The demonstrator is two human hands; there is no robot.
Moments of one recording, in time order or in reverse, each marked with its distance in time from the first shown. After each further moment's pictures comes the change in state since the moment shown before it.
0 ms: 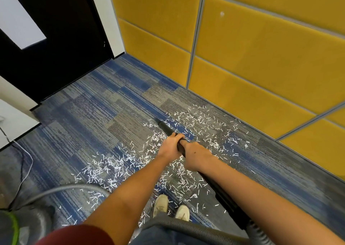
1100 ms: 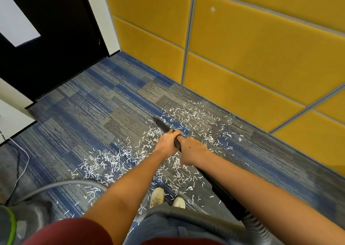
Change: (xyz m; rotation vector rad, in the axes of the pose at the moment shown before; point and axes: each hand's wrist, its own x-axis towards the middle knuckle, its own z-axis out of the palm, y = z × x) left_hand -0.031 0.022 0.015 0.012 -0.017 0.016; right_hand -0.034 0.012 0.018 -0.016 -0.007 0.035
